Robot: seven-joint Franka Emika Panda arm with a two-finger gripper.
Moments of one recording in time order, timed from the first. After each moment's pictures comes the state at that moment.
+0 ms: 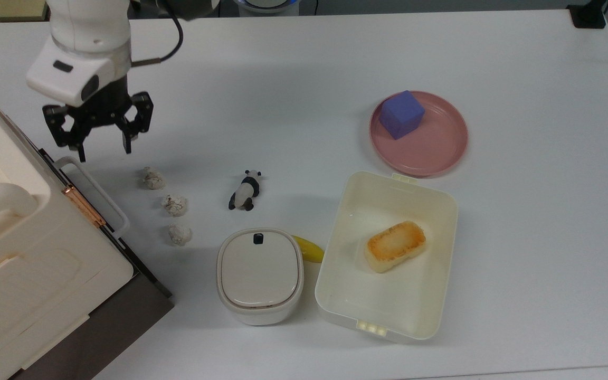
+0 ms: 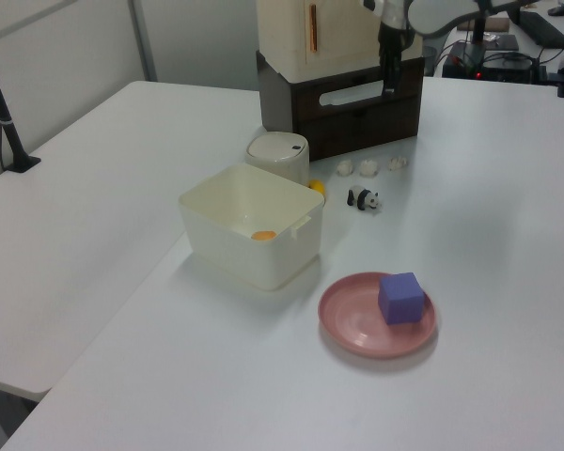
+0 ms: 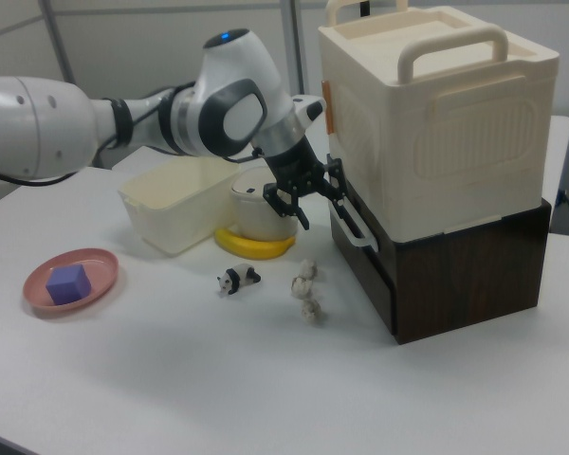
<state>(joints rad) -0.07 0.35 -0.19 -1.55 -0.14 2.19 -0.63</state>
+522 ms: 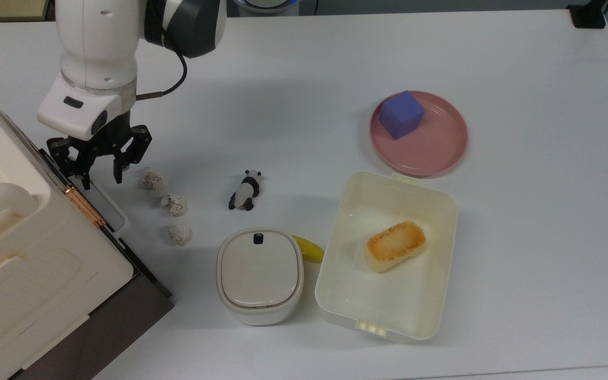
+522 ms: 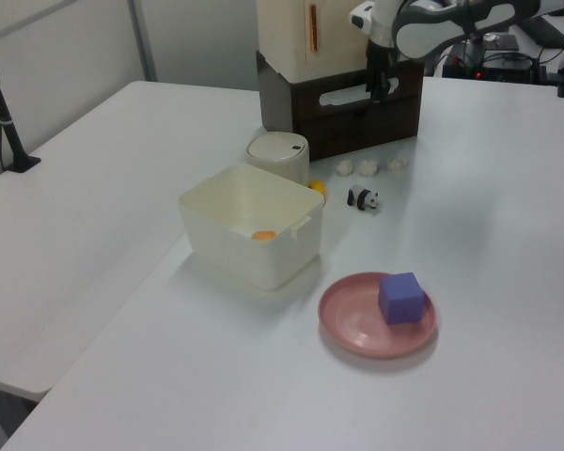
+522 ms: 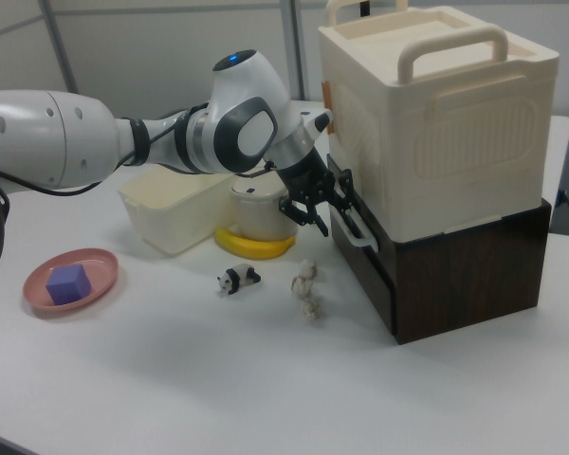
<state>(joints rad) -0.07 0.44 -0.19 -1.52 -0.19 2.28 -0.63</state>
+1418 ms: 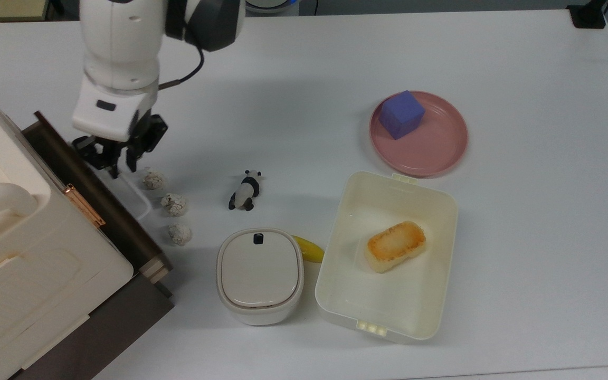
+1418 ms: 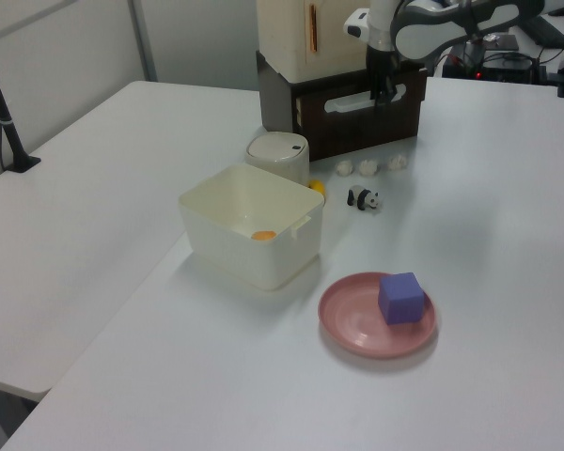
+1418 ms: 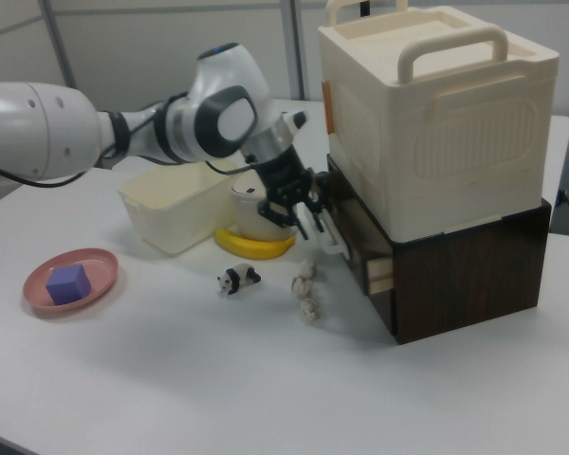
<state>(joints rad) -0.02 0.40 -0.18 -1.53 -0.23 2.13 -0.75</state>
